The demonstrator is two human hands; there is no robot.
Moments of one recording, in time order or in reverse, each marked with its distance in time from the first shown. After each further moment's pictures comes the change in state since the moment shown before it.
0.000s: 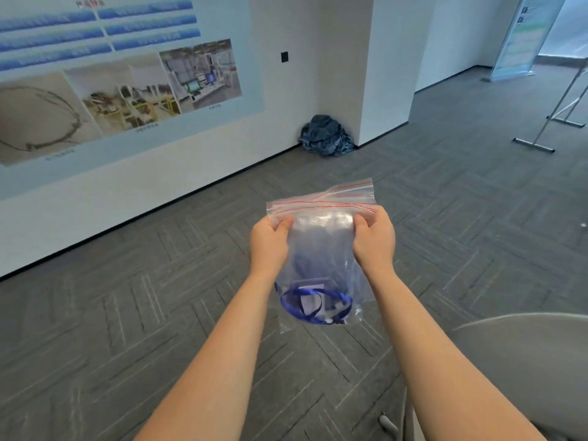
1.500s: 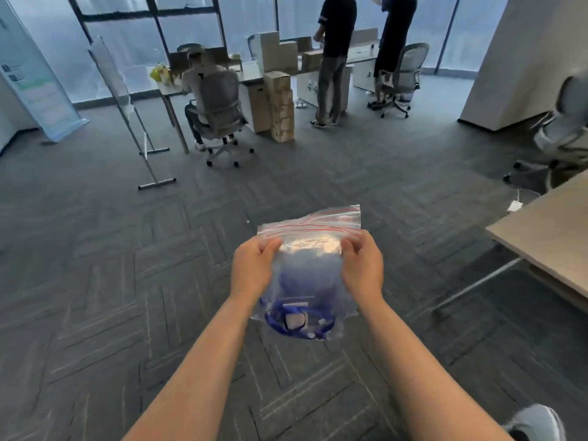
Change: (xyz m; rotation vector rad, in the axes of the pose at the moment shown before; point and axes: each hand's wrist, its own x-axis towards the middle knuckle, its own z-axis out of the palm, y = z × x) left_hand 0.223 0.195 0.937 0.031 -1.297 0.516; right_hand 0.566 0.189 -0.496 -0.287 1.282 0.366
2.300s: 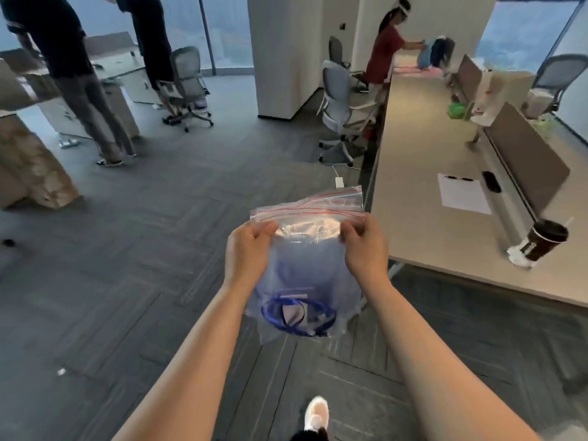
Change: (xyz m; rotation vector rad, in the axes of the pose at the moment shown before) left_hand 0.384 0.181 0.414 -0.260 -0.633 0.324; right_hand 0.438 0.070 -0.114 -0.056 0.674 0.204
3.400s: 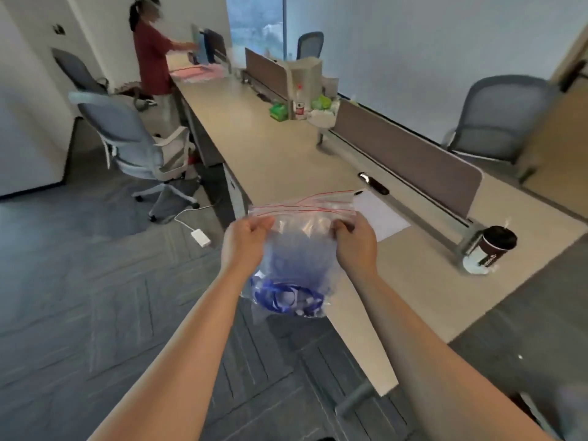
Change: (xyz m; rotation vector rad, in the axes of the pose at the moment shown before) left_hand 0.618 0.053 0.427 0.022 -0.782 0.260; right_hand 0.603 0.082 0.068 -0.167 0.752 0.263
